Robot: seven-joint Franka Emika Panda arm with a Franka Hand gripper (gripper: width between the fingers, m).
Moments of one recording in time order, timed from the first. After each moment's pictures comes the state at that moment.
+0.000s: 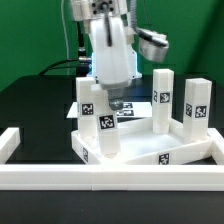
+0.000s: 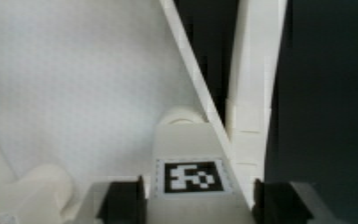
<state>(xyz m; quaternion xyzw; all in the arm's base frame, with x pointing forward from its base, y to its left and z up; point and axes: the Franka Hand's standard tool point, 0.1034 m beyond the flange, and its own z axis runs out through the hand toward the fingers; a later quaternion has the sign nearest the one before) 0.639 -0.039 0.112 -0.69 0.72 0.04 0.06</state>
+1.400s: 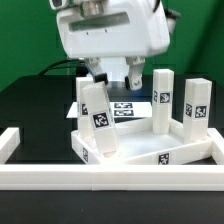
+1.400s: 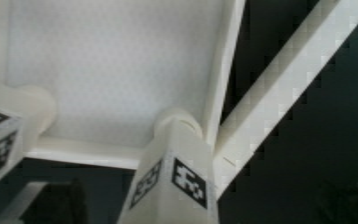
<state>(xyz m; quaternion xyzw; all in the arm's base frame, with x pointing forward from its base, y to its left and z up) 0.619 -0.034 0.139 -0.89 0.45 0.01 0.09</state>
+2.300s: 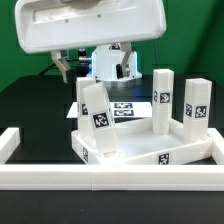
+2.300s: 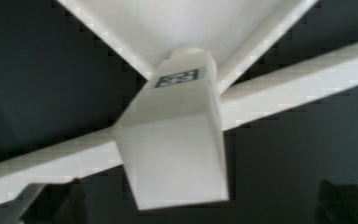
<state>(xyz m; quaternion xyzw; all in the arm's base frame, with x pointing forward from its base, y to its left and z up) 0.635 -0.064 0.147 -0.98 0.16 -0.04 0.06</state>
